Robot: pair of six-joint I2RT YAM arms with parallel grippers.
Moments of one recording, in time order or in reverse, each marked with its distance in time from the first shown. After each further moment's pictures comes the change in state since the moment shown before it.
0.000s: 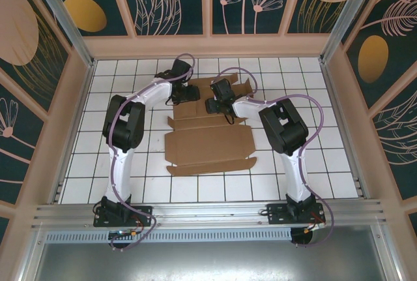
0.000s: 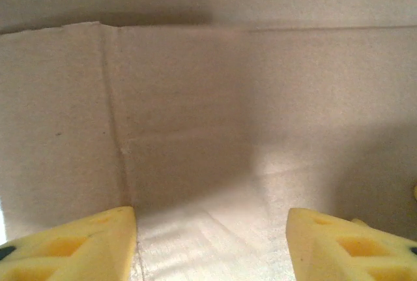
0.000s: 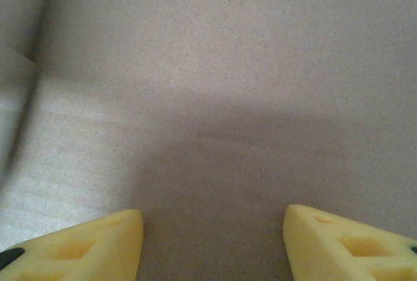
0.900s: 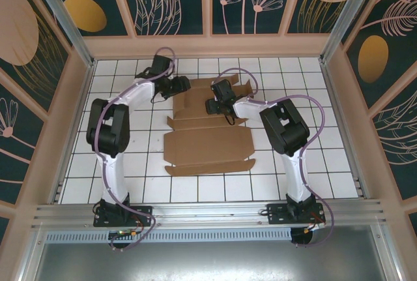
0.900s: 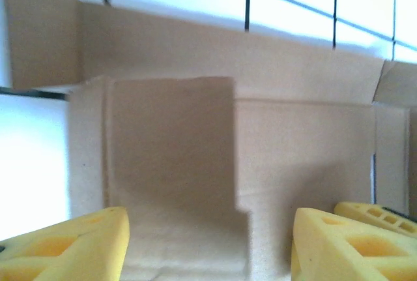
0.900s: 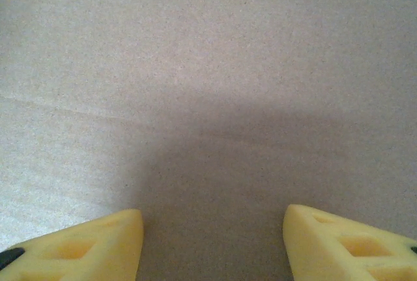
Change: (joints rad) left arm 0.124 -0.170 -0.154 0.159 0.135 -0.072; right arm 0.000 -0.016 -0.020 0.000 -0.011 0.011
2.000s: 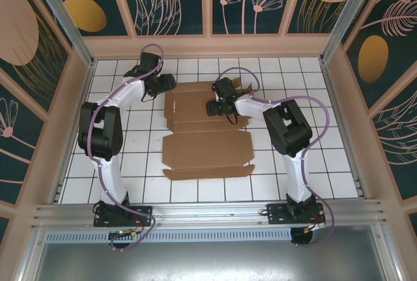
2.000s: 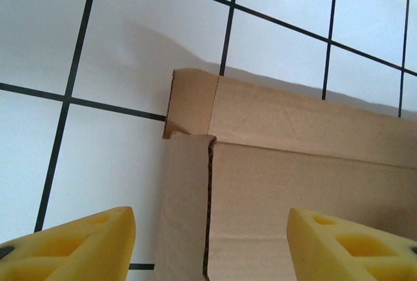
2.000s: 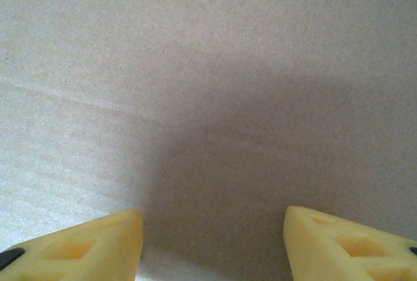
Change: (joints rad) left arm 0.064 -0.055 -0.017 -0.066 -0.145 0.036; right arm -0.013 -0.032 0.033 -0.151 -0.084 0.008
